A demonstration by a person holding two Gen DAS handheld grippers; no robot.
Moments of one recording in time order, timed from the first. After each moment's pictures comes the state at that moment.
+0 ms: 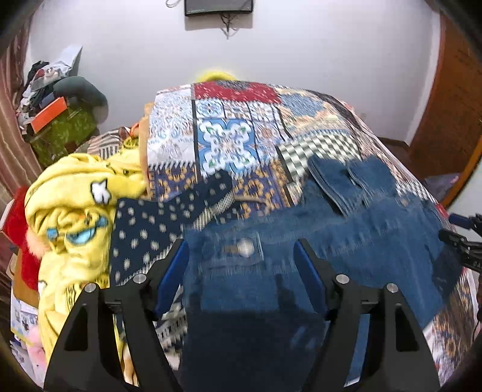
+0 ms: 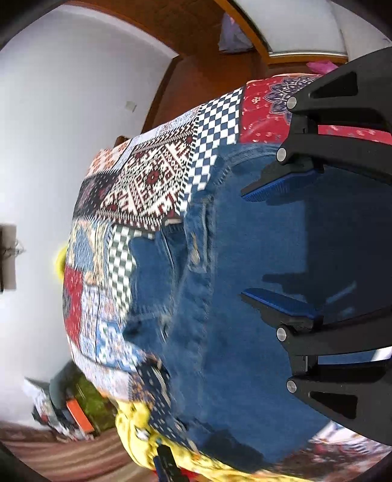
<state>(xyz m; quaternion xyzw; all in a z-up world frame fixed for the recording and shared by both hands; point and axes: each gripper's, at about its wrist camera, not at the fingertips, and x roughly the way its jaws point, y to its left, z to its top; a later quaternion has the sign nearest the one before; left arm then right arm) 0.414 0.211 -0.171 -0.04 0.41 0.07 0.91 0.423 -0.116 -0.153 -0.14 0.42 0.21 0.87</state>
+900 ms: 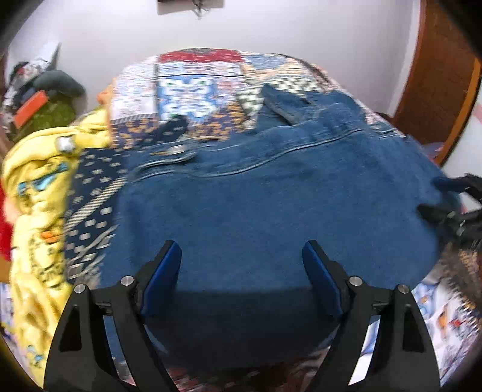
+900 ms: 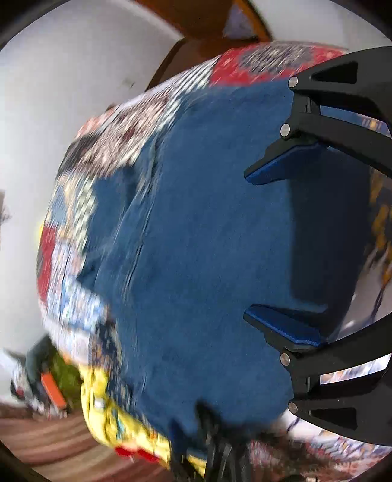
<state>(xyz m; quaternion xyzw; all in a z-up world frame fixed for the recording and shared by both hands) 0.370 0.158 -0.239 -0.02 0.43 0.05 0.90 0.393 -0.103 -0.196 -0.16 0.45 0.22 0.85</state>
